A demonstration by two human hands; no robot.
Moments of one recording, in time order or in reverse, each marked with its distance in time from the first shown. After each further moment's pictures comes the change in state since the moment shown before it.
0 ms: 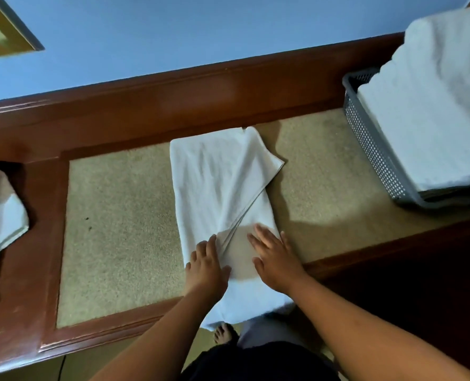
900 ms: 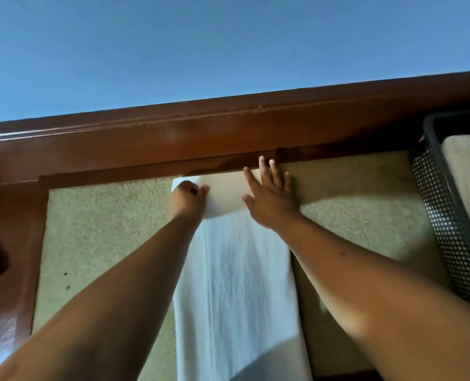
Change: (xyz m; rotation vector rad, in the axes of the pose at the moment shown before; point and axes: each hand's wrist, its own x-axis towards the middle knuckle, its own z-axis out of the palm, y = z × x) left_hand 0.315 0.012 -0.133 -0.518 0.237 -0.389; right_hand 0.316 0.034 -0.119 -0.121 -0.012 0.050
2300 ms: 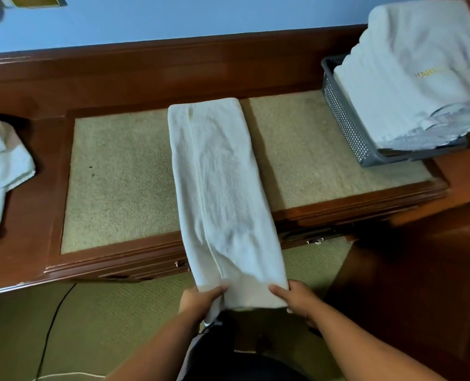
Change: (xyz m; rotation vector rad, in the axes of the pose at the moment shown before) left_hand -0.437 -0.320 0.024 -0.380 -0.408 -0.439; right_hand -0.529 -0.020 0.202 1.070 -0.345 0.646
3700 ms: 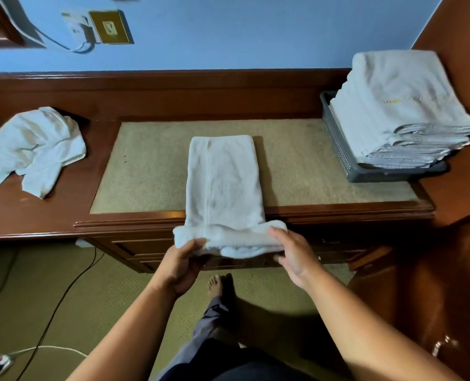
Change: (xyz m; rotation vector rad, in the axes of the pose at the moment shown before) left_hand -0.150 0.019 0.016 -0.786 -0.332 0.410; right_hand -0.122 -0.053 -0.053 0.473 -0.043 -0.424
